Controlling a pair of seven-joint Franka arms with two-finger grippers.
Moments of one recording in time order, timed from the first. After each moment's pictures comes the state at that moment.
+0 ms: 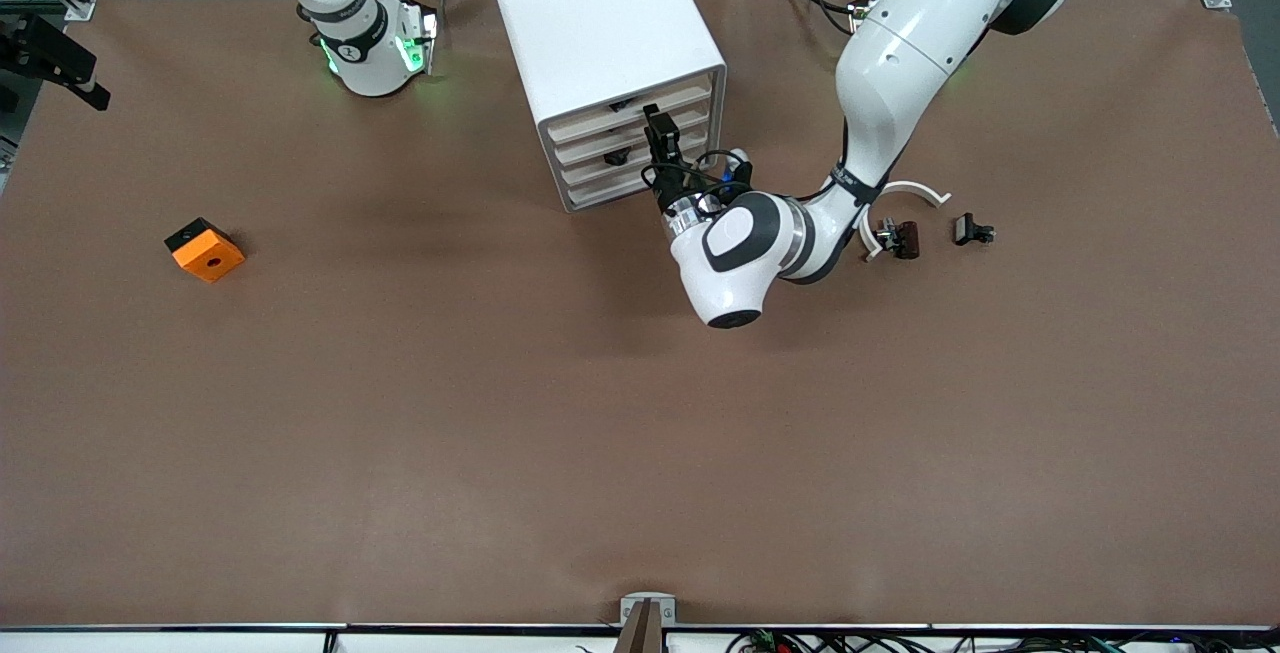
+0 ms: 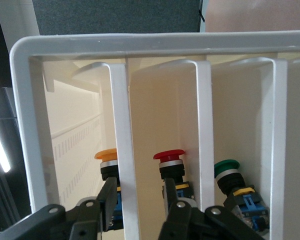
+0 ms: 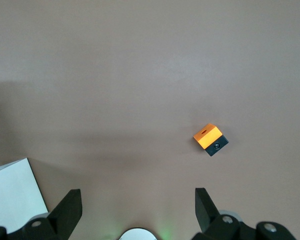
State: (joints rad) left arm -0.45 0.84 -0.25 -1.45 -0.90 1.29 -2.34; right arm 0.00 -0.24 -0.10 -1.70 0.00 1.46 -0.12
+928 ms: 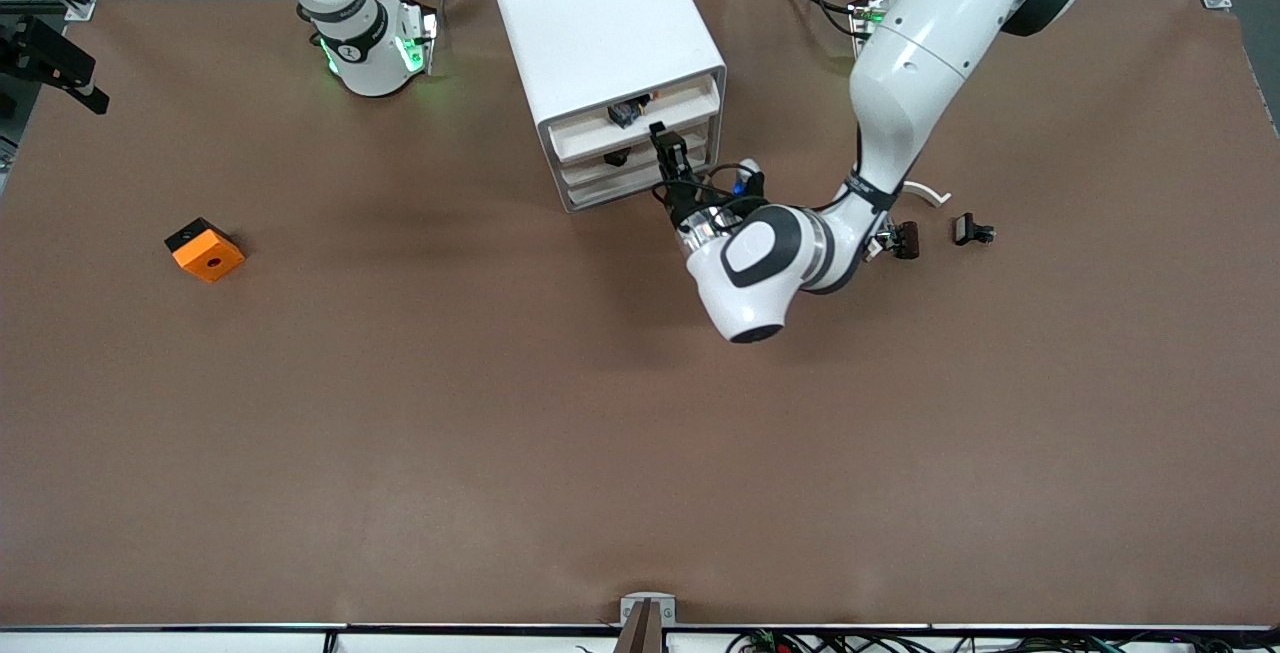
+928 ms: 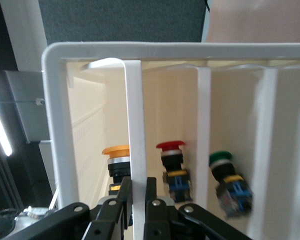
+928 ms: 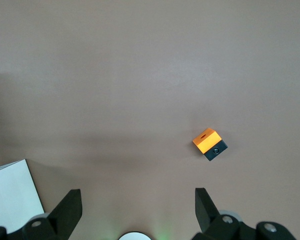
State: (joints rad) left arm -0.41 0.84 -0.21 -1.41 -0.93 1.27 -2.38; right arm 0.00 -0.24 -0.10 -1.70 0.00 1.48 -0.13
